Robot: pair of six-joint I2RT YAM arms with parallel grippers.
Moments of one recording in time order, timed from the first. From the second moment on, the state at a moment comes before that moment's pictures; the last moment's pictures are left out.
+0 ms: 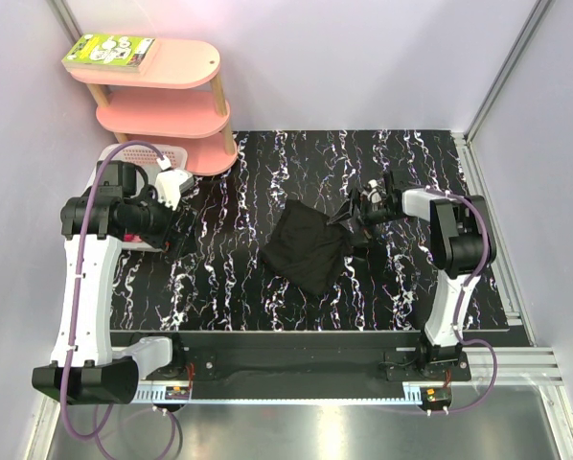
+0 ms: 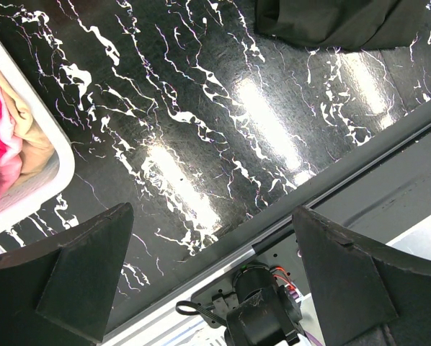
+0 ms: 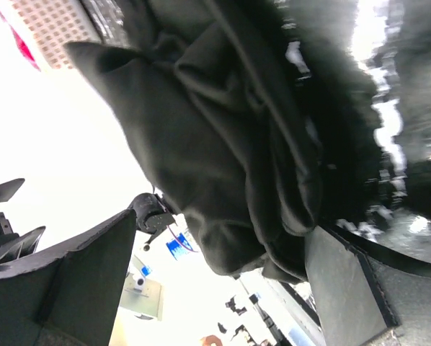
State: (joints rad) left arm 0.02 1.13 1.44 -1.36 0.42 0.46; right arm 0.12 2.03 1.22 -0.42 -0.96 0.62
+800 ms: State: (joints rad) left arm 0.02 1.13 1.44 -1.36 0.42 0.46; right arm 0.37 2.04 1.27 -0.61 -0.73 0.50
